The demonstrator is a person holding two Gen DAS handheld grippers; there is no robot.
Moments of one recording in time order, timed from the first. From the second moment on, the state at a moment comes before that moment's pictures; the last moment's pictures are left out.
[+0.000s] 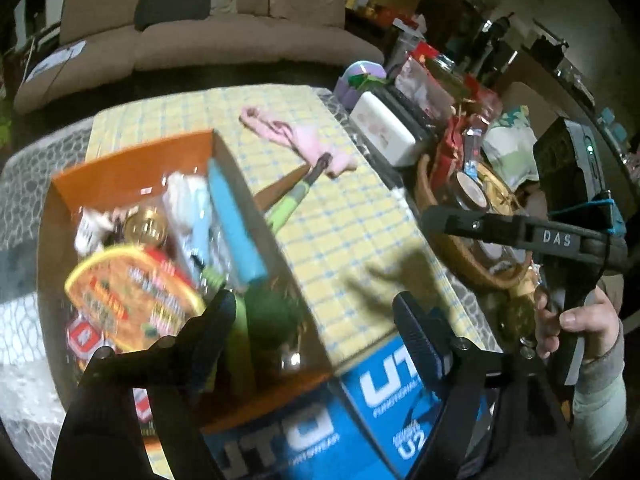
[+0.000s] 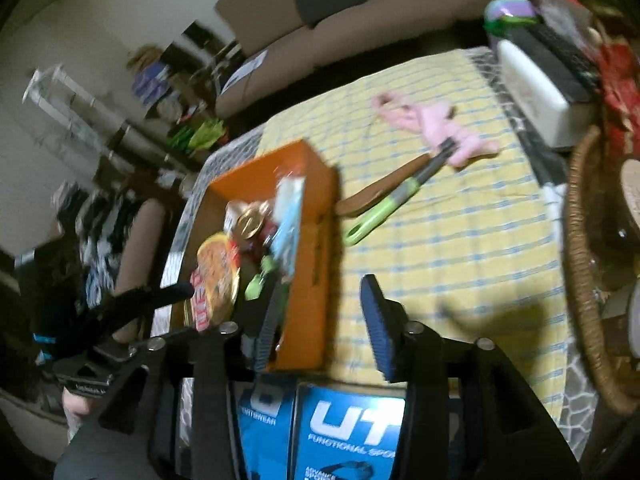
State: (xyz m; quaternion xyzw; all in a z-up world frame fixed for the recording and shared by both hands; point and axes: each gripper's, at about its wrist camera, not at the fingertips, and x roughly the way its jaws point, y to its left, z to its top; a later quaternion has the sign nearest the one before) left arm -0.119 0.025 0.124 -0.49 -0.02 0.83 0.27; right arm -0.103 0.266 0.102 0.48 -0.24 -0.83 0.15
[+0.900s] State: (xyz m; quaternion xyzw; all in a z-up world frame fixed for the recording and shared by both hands) left arm -0.178 0.112 0.112 -0.45 0.05 0.88 0.16; right arm -0.150 0.313 0.085 0.47 -0.20 -0.85 0.13
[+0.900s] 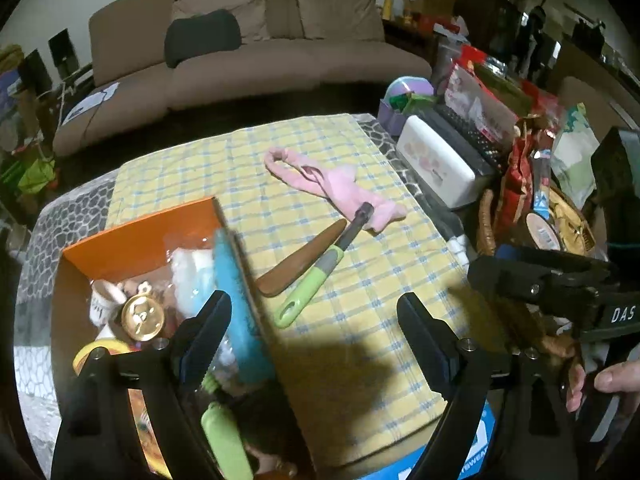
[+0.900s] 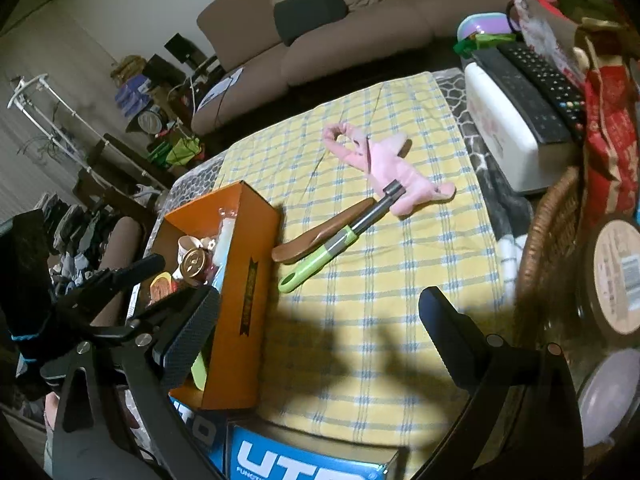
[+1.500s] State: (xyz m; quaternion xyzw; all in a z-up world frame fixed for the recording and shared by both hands) left arm -0.261 0.135 0.068 -0.52 0.03 0.83 0.20; right arm -0.269 0.336 0.038 0.52 -0.16 -0.83 0.09
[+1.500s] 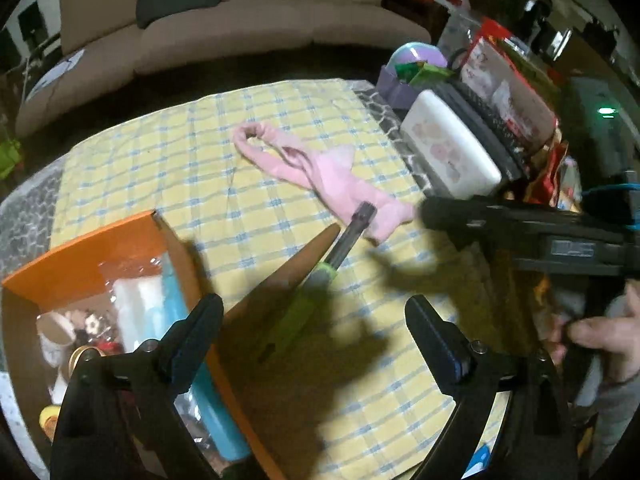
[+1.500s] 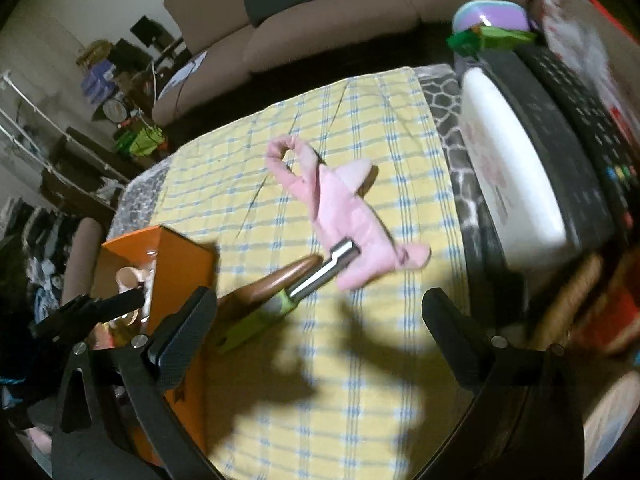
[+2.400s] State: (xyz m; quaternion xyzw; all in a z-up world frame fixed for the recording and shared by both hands) left arm -0.241 0.109 0.068 -0.50 -0.03 0.81 0.28; right arm -0.305 0.284 -0.024 0.54 0.05 -0.83 0.10
